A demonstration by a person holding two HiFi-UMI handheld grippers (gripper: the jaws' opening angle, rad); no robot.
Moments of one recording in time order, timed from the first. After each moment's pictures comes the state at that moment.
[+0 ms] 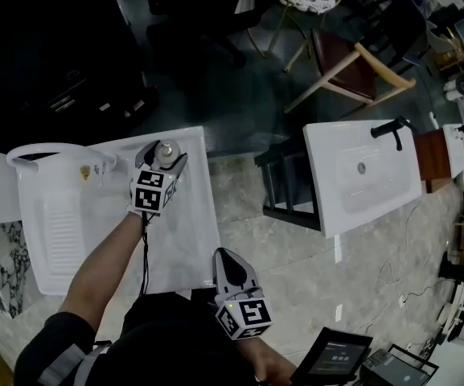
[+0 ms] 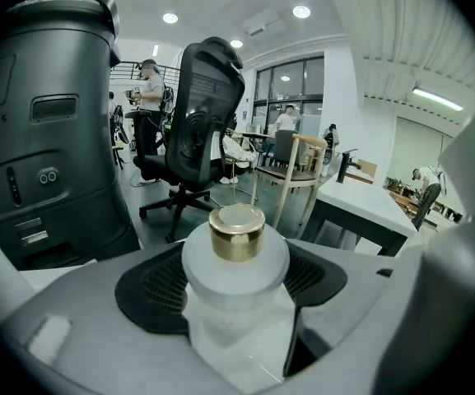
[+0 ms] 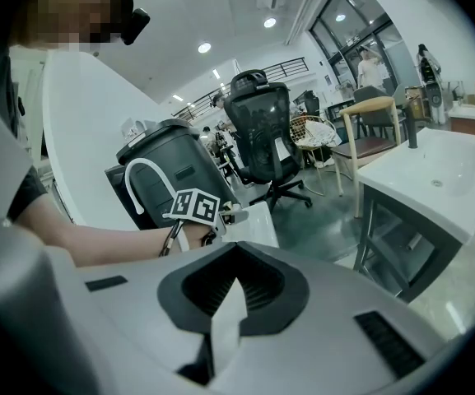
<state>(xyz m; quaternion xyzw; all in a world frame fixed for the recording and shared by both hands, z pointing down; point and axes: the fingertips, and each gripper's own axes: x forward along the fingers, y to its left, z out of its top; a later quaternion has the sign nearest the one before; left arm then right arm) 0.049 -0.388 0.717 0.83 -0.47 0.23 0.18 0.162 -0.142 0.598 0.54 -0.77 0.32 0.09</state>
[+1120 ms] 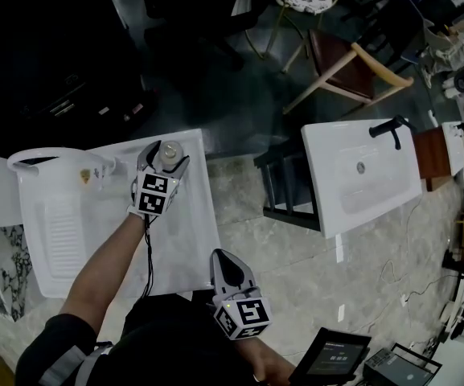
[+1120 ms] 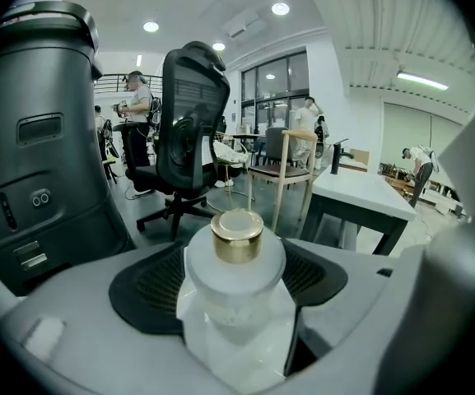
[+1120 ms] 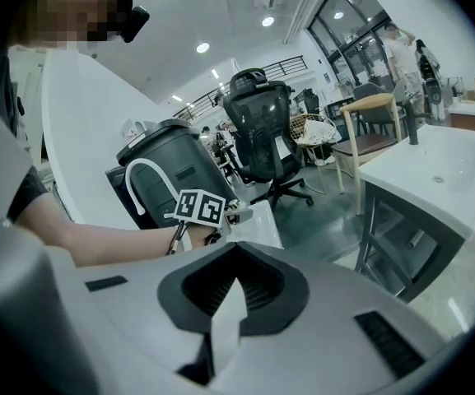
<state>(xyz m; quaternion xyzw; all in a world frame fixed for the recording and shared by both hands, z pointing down) 0.061 -0.390 0.714 0.85 -0.45 0.25 0.14 0.157 -0.142 0.600 0.54 -0.77 0.32 0.08</state>
